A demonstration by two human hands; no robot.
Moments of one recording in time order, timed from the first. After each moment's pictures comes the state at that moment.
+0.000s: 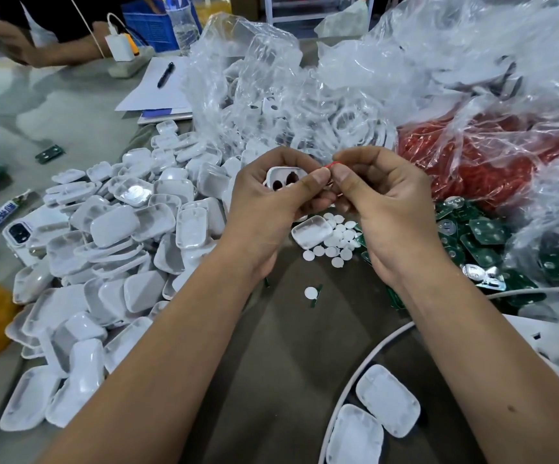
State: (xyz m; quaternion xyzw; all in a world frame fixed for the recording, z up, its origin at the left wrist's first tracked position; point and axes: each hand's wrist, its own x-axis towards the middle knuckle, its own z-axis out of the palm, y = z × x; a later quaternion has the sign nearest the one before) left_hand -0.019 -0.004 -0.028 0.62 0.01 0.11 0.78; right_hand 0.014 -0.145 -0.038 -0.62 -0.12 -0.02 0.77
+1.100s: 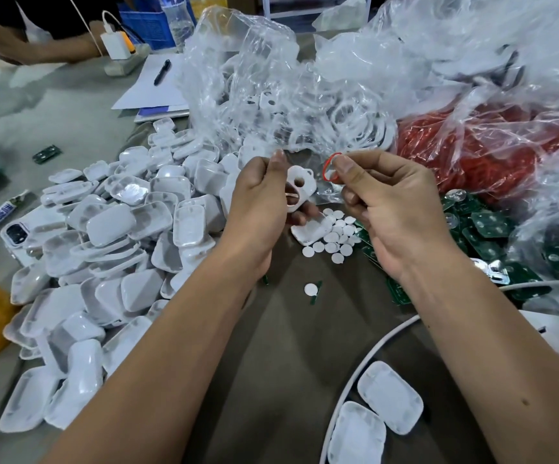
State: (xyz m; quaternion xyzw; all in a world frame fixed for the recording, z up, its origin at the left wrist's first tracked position) left_hand -0.011 -0.009 -0.031 0.64 0.14 0.11 0.75; right_hand 0.017 -0.149 -0.037 -0.60 -0.04 0.02 0.80
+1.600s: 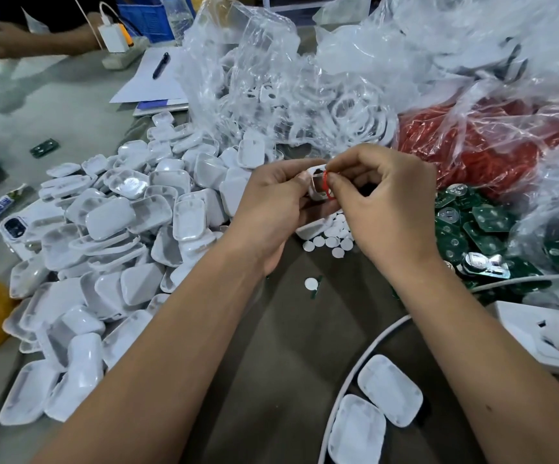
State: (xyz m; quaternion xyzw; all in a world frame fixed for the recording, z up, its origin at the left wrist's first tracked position) left_hand -0.015 -0.015 -0.030 0.60 0.11 0.03 0.80; right_hand 0.011 -0.147 -0.039 -0.82 -0.18 -0.21 0.51
